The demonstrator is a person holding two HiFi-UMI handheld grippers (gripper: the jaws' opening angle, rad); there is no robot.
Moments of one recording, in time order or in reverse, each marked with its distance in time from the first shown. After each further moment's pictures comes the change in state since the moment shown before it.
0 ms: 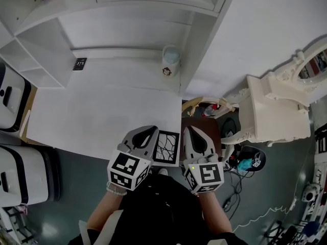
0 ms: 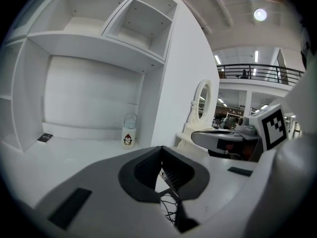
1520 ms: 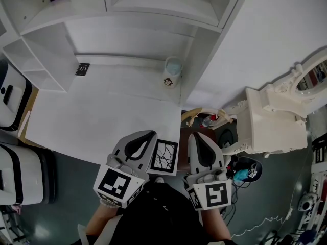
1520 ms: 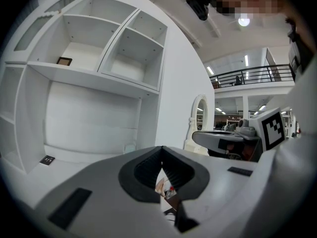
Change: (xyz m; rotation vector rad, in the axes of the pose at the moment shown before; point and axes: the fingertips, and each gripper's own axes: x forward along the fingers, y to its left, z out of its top) left arm -0.045 -0.010 0.082 0.073 -0.192 0.014; right arm -0.027 0.021 0.091 -0.101 -0.186 0.025
